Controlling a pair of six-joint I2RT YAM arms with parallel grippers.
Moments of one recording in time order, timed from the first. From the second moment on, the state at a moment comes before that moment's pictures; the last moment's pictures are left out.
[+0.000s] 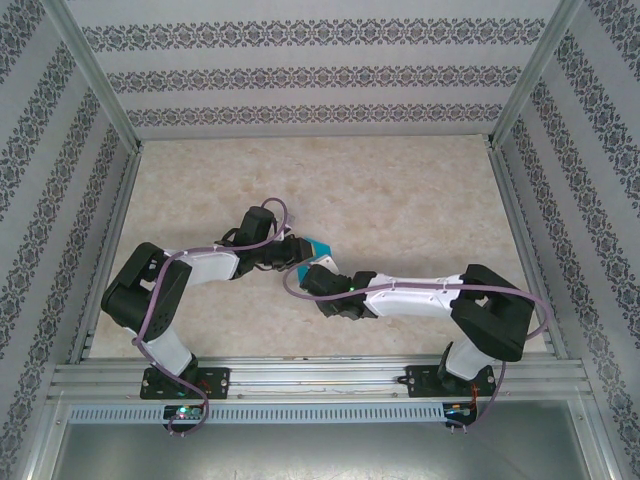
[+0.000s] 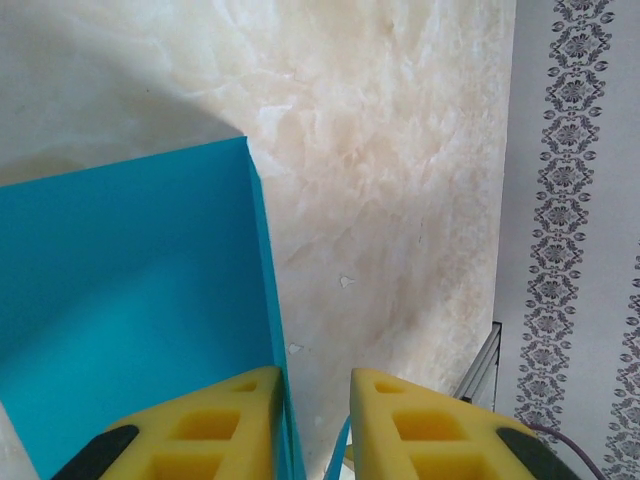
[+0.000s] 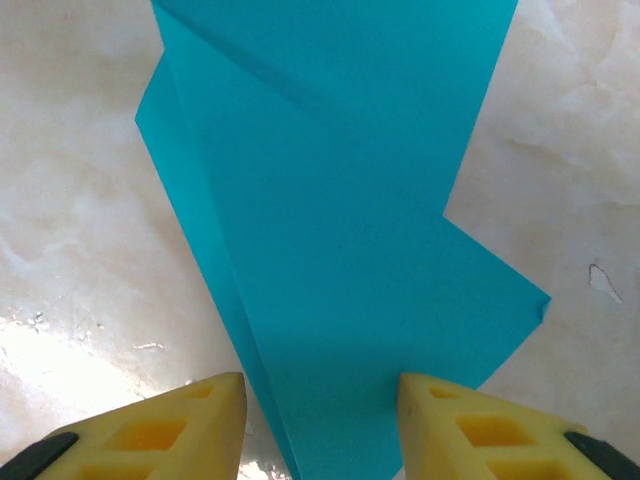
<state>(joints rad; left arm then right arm) -0.46 1.68 0.77 0.20 0.63 -0.89 1.07 1.60 0.86 -0.44 0.33 0.49</state>
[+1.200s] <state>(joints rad) -0.43 1.56 0.74 0.16 0.60 -0.87 1.08 1.63 0.87 -0.45 0.38 0.50</state>
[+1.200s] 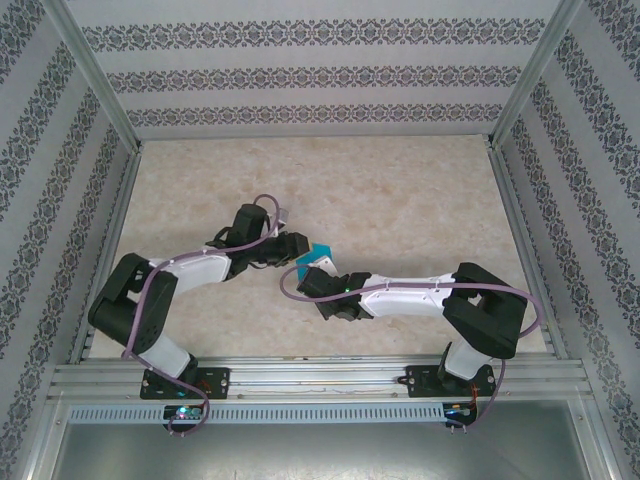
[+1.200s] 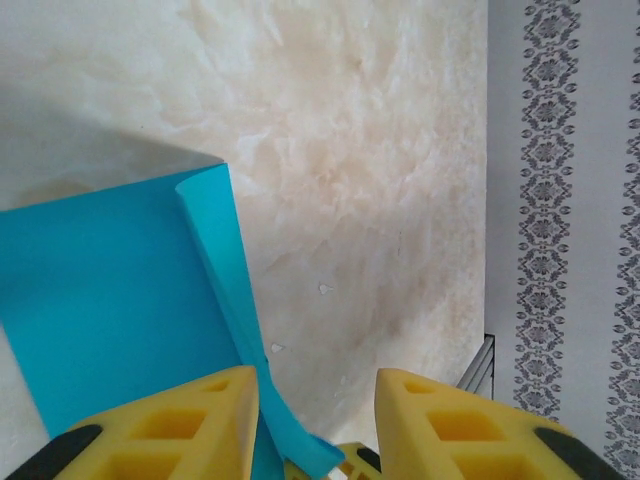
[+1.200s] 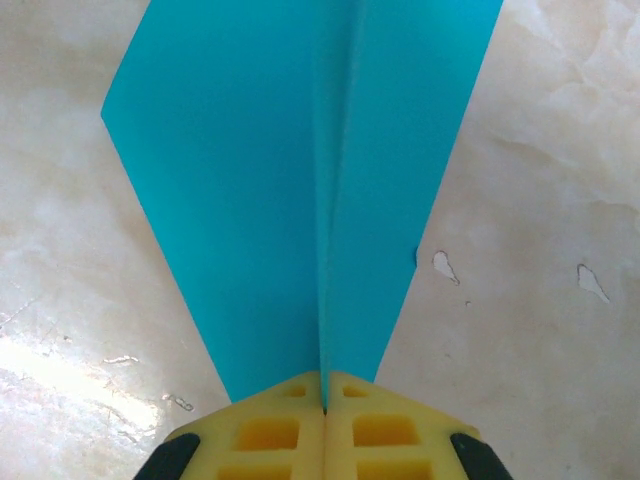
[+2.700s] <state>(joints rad) -0.24 1.37 0.55 -0.01 0.70 -0.78 0.82 1.48 0.63 -0.15 -0.29 0.53</state>
